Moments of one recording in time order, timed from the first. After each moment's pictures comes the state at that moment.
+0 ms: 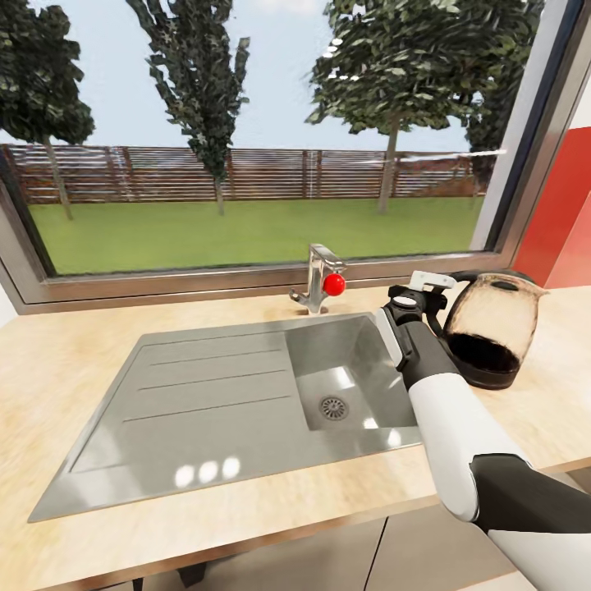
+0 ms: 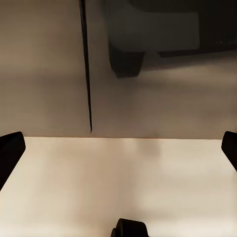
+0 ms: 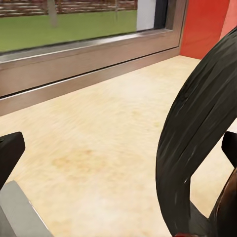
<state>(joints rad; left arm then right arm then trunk) 0.12 0.25 -0.02 -0.57 0.45 -0.29 -0.24 -1.13 0.11 -0.03 -0.81 0.00 0.36 -0.68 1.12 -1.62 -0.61</state>
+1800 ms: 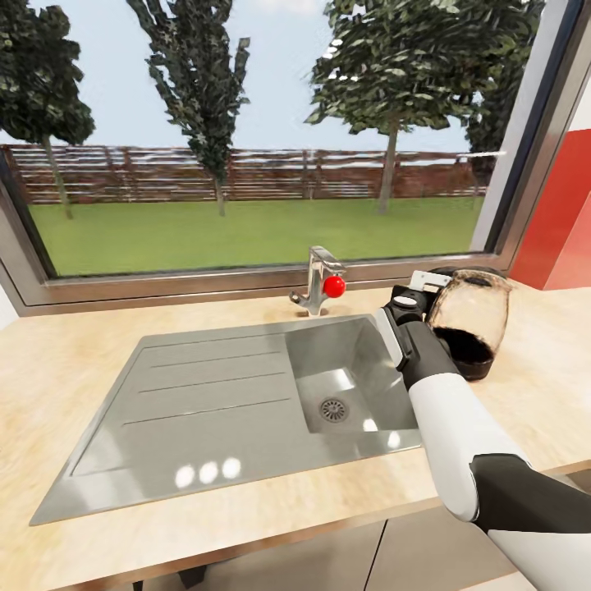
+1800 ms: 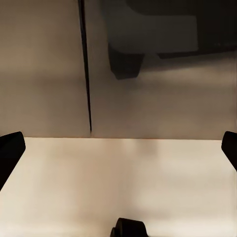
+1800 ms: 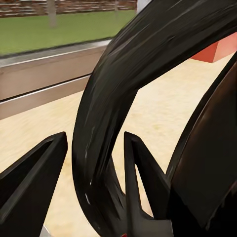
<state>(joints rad) 0.12 0.25 -0.03 -0.57 0.45 -0.29 -0.24 -1.13 0.11 -0.03 -0.81 0.00 0.36 -0.68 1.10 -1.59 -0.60</state>
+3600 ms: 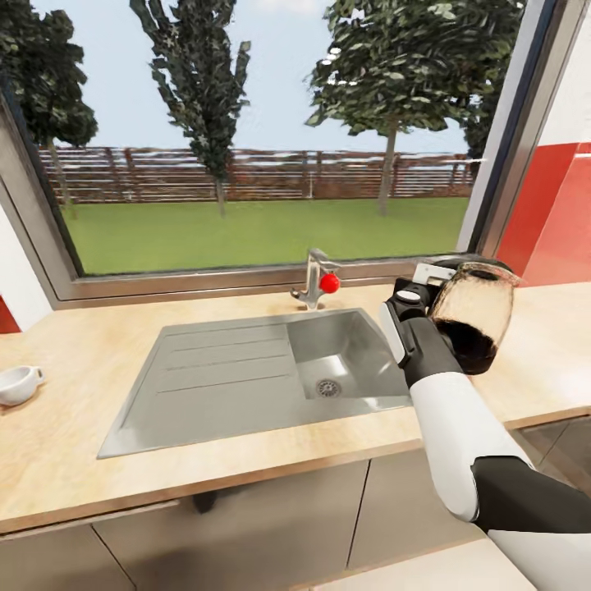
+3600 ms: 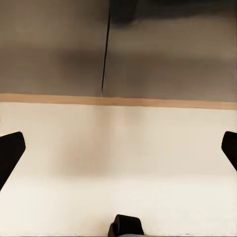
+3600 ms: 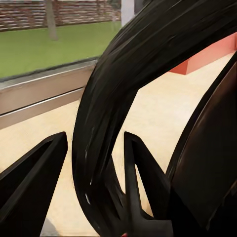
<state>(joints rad) 0.12 0.24 -0.03 -0.57 0.45 -0.28 -0.24 -1.13 0.11 -0.03 -0.86 0.00 0.37 -0.68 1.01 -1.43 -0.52</state>
